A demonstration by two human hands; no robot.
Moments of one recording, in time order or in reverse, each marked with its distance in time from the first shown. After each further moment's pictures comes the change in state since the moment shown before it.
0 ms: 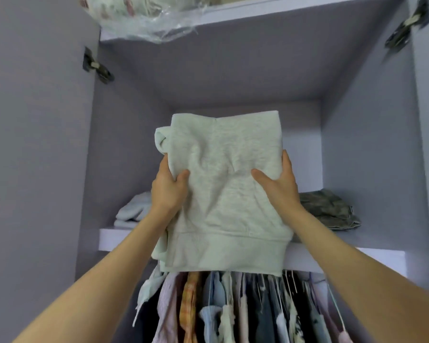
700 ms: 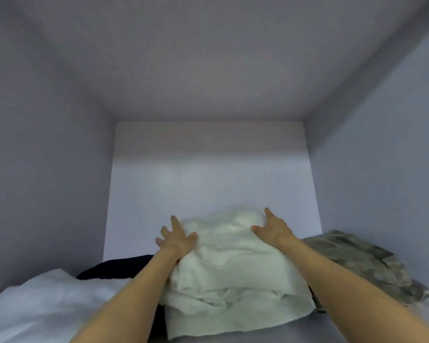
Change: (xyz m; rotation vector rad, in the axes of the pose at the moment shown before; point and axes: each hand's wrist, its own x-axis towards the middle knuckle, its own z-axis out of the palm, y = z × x) left_hand 0.205 -0.213 0.224 0.324 -0.634 -0.322; right_hand 0.218 0.195 0.052 -0.853 -0.138 0.433
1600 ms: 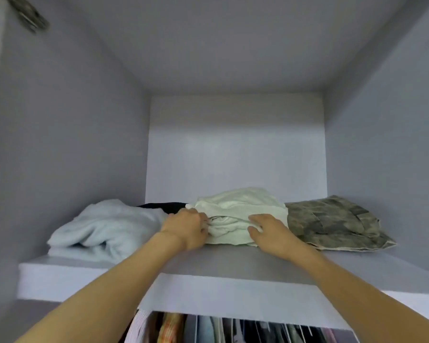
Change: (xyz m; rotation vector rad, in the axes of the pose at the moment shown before) left_hand -0.182 0.008 -0.006 0.756 -0.012 0.316; right_hand -0.161 0.027 -0.003 -0.099 -0.156 -0.347
